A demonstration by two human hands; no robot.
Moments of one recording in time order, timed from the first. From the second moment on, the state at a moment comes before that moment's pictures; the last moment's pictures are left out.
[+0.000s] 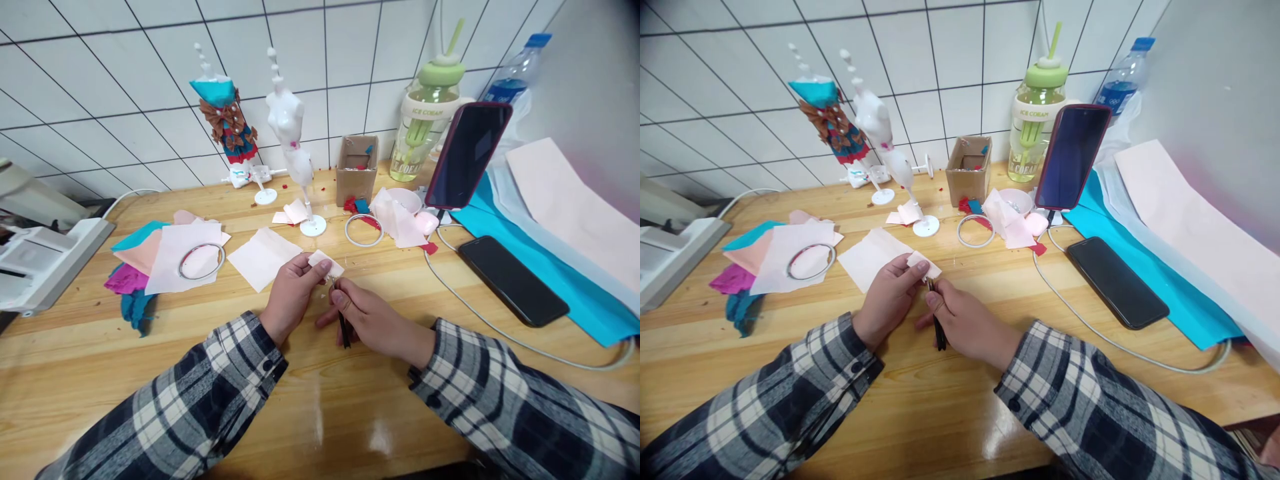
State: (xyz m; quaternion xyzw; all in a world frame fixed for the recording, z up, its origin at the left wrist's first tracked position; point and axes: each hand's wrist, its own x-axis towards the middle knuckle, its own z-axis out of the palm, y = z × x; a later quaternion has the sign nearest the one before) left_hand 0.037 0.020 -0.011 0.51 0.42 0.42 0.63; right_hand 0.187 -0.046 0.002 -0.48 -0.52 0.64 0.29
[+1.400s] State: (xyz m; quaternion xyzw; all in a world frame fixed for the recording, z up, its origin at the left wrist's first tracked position) left_hand 0.036 0.019 -0.011 0.53 0.42 0.40 0.62; right_hand 0.186 -0.045 -0.002 -0.49 -0.55 0.60 0.30
